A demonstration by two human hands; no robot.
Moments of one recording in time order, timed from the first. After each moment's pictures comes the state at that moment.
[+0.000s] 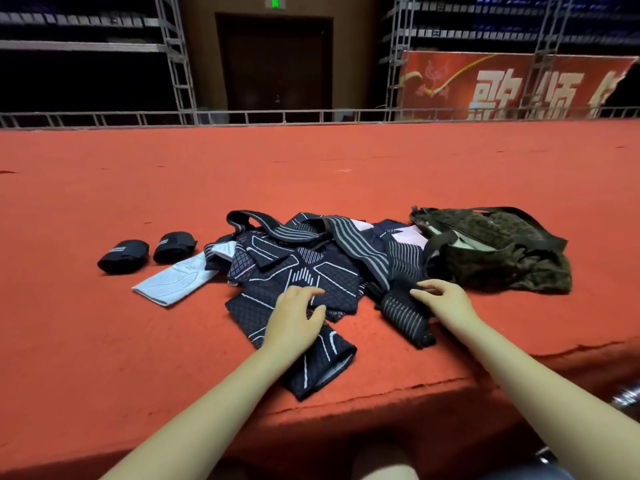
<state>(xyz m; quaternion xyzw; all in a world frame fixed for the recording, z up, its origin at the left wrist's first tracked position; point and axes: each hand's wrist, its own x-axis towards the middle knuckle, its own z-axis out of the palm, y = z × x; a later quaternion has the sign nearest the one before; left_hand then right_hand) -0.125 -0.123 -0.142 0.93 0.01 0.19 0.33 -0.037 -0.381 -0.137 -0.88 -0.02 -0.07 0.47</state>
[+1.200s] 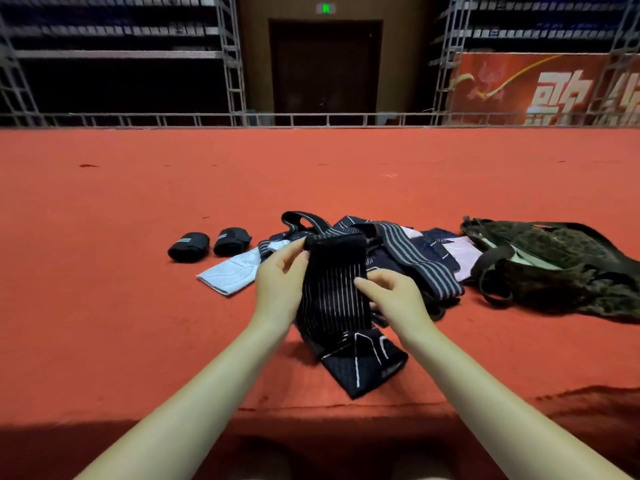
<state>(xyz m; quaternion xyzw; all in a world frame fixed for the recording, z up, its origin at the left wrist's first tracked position) -0.183 -0.071 -0.053 0.70 0.04 0.36 0.61 -0.125 -0.226 -0.079 -0.75 -0.17 -0.01 0.64</state>
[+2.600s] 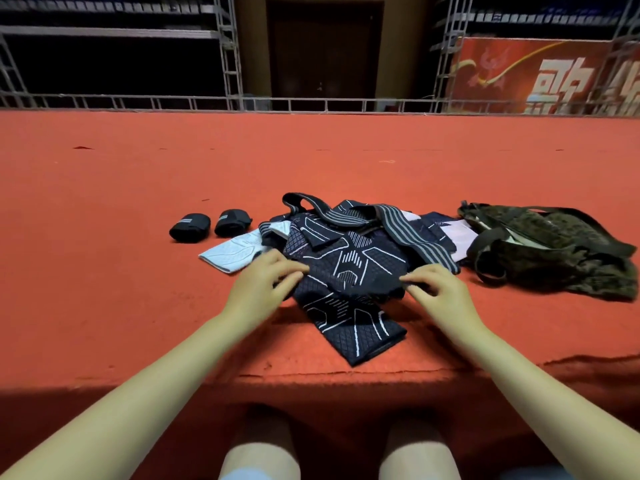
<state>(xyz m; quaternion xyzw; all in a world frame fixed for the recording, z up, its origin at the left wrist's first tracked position) -0.197 -0.008 -0.104 0.91 -0.07 0.31 0.26 -0.097 -0.305 -0.124 -0.85 -0.28 -0.20 0.40</state>
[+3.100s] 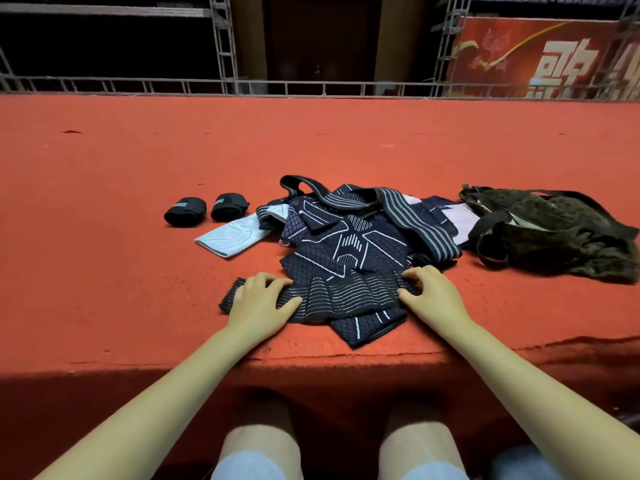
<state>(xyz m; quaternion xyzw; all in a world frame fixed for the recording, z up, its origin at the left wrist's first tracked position) -0.199 -0.012 -0.166 0.97 0.11 0.15 0.13 -0.089 -0.294 -0.155 -0.94 -0.18 -0.12 0.28</state>
